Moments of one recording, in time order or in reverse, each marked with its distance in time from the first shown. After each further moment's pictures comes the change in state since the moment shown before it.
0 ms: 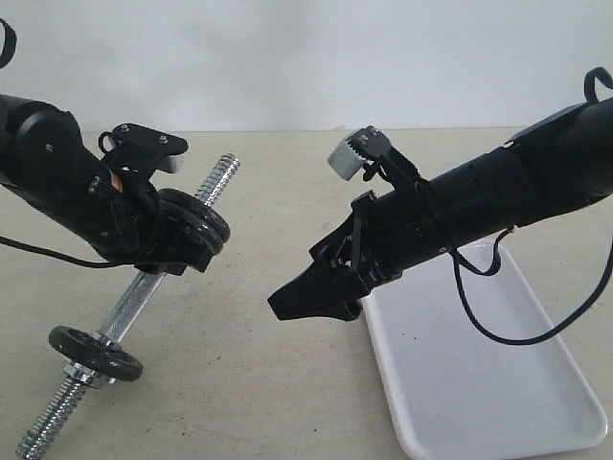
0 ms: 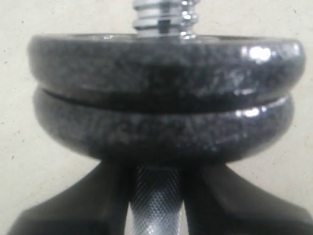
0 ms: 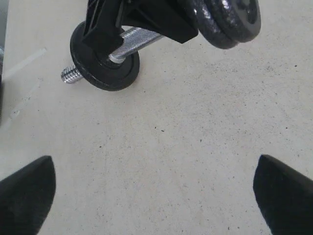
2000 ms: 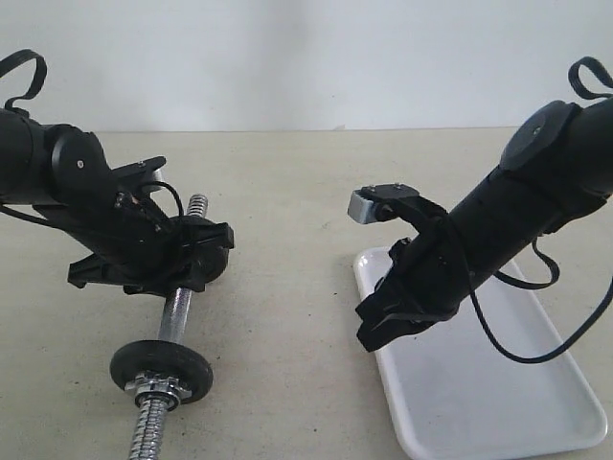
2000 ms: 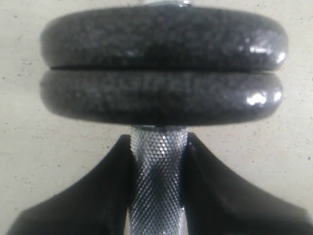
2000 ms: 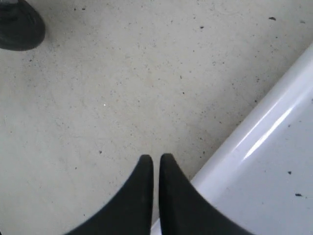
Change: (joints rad) left arm 0.006 0.107 -0.011 -0.203 -0.014 -0.393; right arm 0.000 0.000 0.000 -0.519 -0.078 0.718
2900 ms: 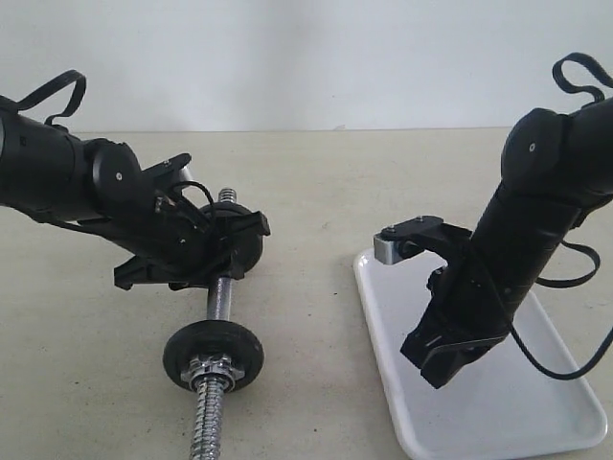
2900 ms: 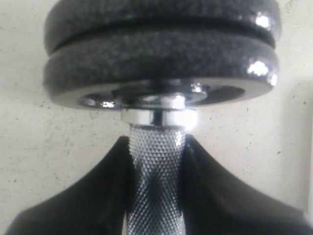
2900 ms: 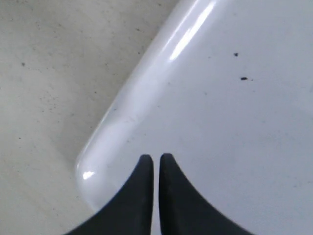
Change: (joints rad) left arm -0.075 0.059 -0.019 -0.138 -0.148 -0.008; right arm 0.000 0.000 -0.002 -0.390 0.075 0.295
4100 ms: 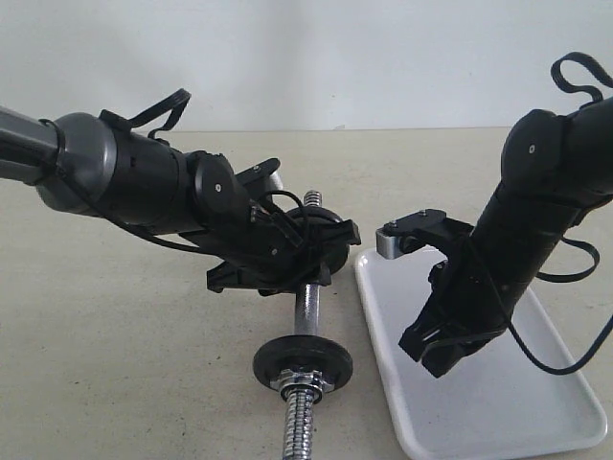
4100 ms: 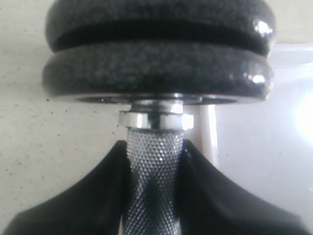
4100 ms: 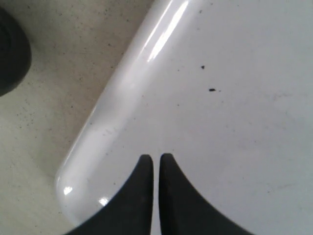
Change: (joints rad) left arm -0.194 0.099 -0.156 -0.150 -0.028 0.064; right arm 0.000 0.000 0.000 -0.034 -0.059 0.040
